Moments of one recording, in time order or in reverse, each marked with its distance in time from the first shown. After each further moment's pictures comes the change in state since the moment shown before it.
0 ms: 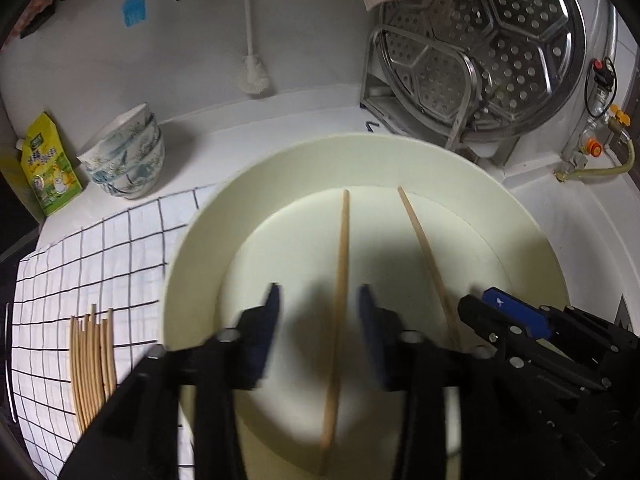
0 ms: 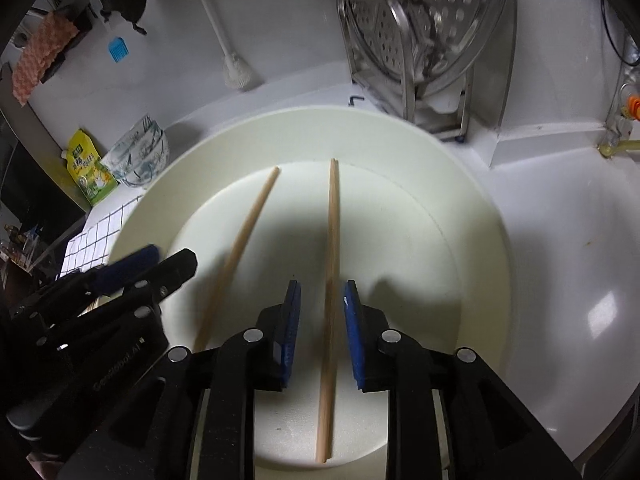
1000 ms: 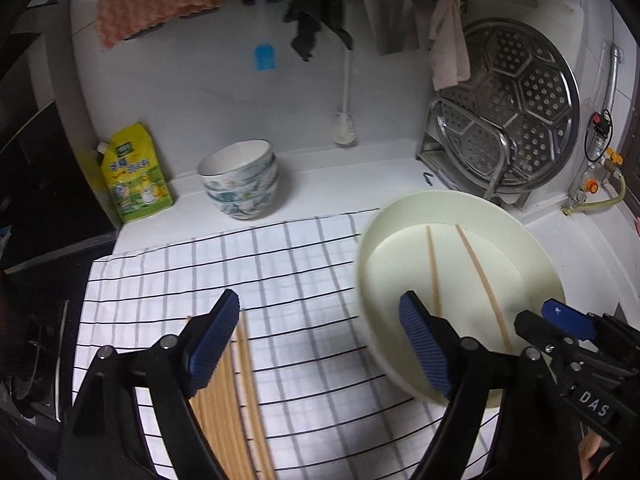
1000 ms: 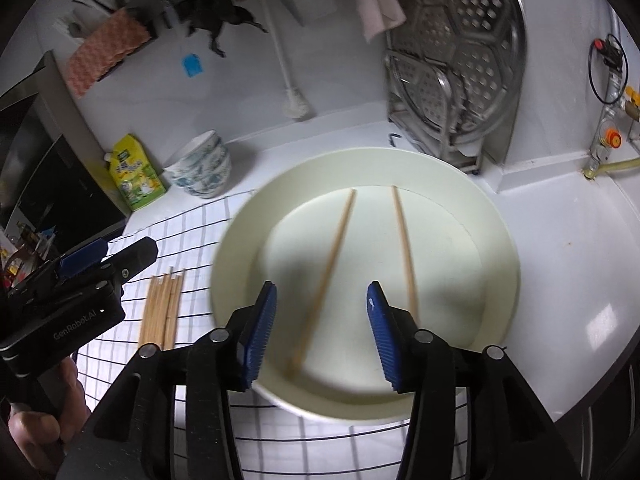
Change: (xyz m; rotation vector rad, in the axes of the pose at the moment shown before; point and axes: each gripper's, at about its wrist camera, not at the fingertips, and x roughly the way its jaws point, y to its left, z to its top) left arm -0.108 0.115 -0.021 -0.042 -0.123 0.077; right arm -0.078 0.086 -0.026 -0.032 -0.092 0.007
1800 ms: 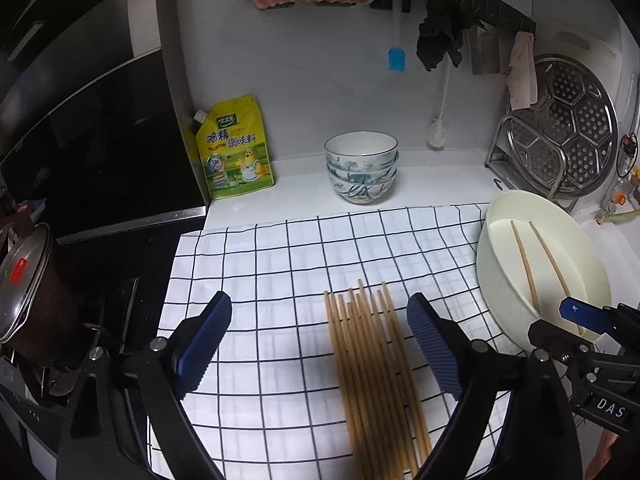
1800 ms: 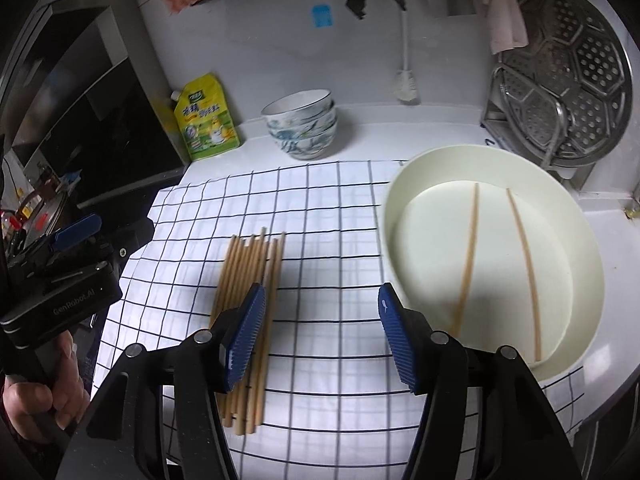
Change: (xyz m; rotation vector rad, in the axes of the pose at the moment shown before) left arm -0.028 0.147 -0.041 -0.062 -0.019 0.080; right arm 0.024 0.147 -0.031 -0.161 0.065 0.049
